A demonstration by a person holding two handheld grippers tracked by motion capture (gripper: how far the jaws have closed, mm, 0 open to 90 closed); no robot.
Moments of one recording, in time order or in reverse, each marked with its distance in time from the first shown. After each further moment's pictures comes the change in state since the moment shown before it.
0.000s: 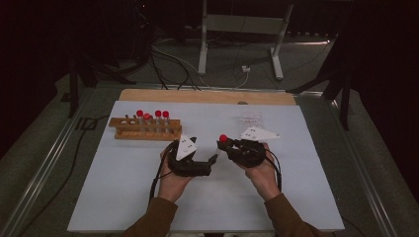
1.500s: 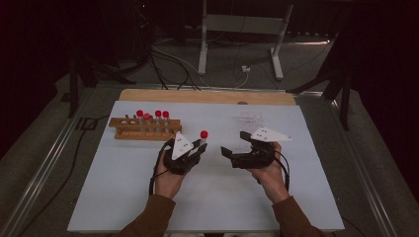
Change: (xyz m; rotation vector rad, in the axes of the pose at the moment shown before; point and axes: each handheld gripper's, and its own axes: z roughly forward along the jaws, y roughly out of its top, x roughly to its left) left arm 0.019 -0.002 -0.010 -0.029 0.041 0.019; right arm -0.012 -0.006 -0.020 -0.050 -0.047 0.041
